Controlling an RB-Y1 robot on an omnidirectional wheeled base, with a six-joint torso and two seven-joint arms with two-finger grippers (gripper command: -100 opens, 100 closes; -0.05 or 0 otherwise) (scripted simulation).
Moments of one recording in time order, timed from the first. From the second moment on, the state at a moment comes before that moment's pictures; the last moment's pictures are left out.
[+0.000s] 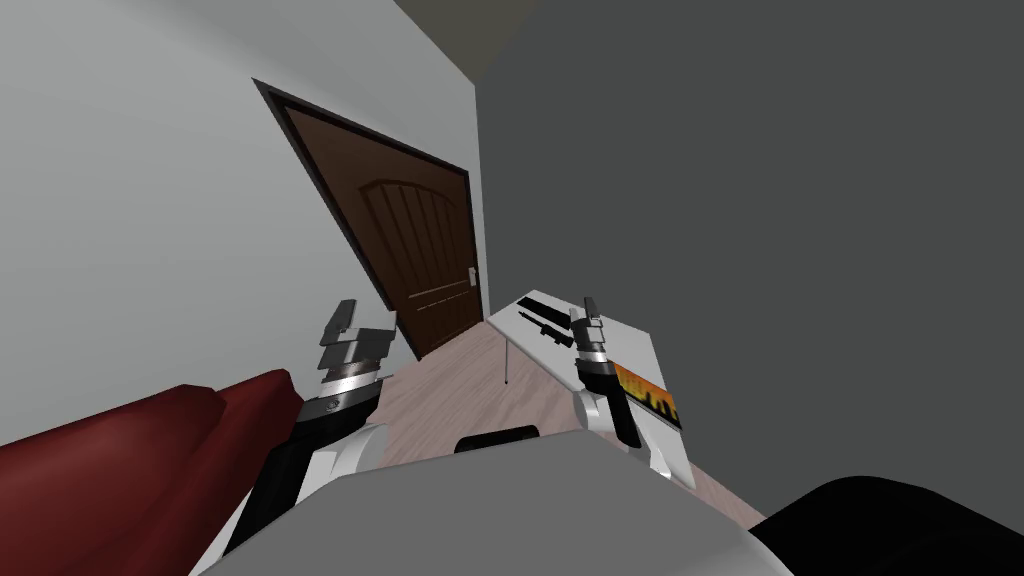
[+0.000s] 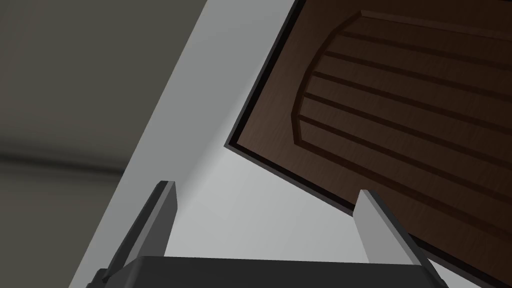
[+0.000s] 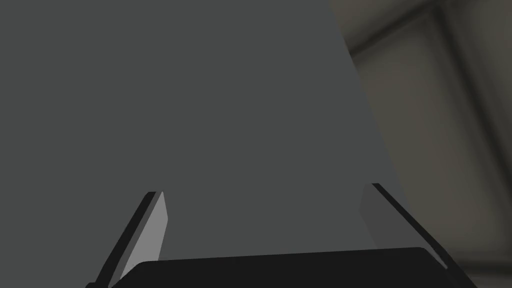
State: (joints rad) left arm 0.50 0.04 0.03 -2.32 0.10 -0.40 0.06; right arm 0.46 -0.03 -0.04 -2.20 -0.03 -0.45 0.06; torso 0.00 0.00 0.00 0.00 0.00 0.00
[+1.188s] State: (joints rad) left arm 0.50 0.04 0.03 -2.32 0.10 -0.40 0.06; right arm 0.48 -0.39 -0.03 -2.03 -0.03 -0.48 0.07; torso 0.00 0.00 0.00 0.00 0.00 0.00
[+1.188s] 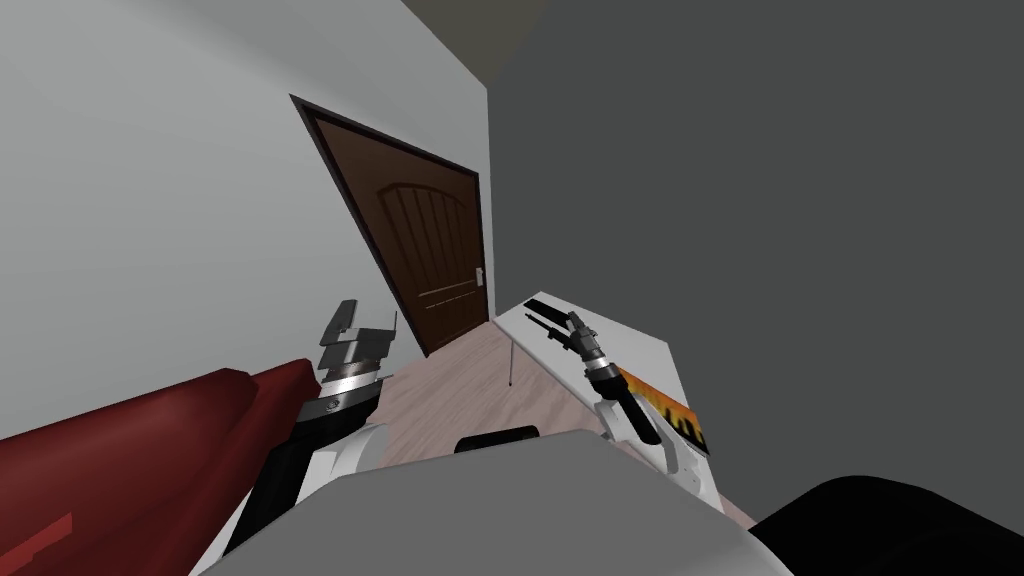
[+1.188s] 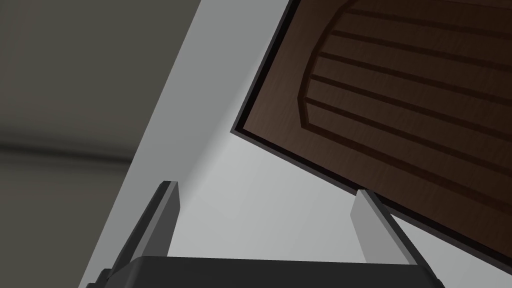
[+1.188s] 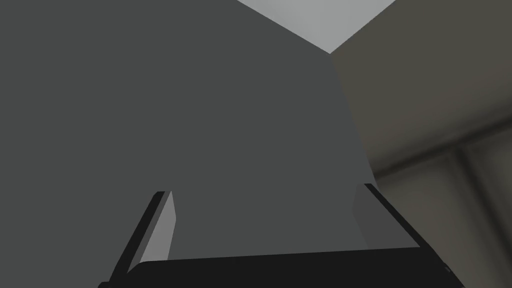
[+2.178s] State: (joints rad) left arm 0.50 0.04 0.03 -2.32 0.10 -0.40 0.06; right arm 0.51 -0.69 -0.01 -1.88 -0.02 -0.49 0.07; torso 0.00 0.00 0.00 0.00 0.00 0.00
